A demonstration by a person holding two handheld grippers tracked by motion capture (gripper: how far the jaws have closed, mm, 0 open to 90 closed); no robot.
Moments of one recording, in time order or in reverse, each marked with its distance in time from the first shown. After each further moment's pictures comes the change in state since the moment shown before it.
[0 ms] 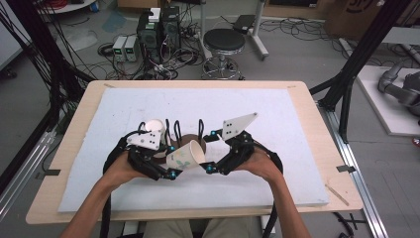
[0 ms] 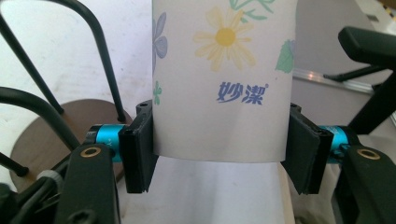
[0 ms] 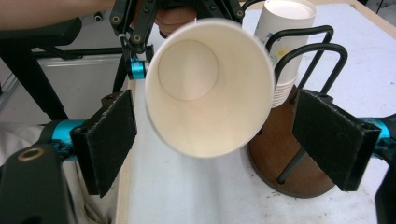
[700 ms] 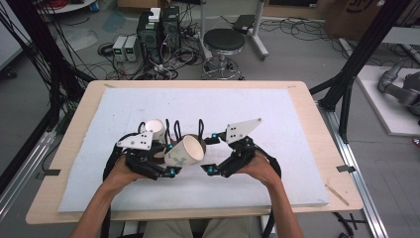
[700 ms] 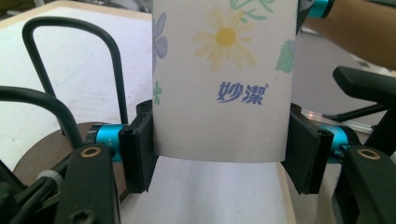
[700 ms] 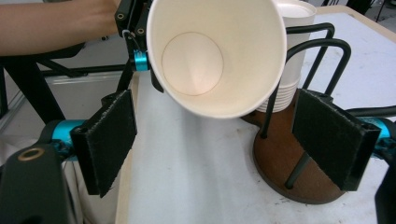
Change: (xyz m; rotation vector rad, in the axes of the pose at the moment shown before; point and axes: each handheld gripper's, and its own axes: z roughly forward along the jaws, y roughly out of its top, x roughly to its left) left arm 0.001 -0.018 -0.002 -0.179 0.010 -0.015; right arm -0.001 -0.020 0.005 -0.081 0.011 0.025
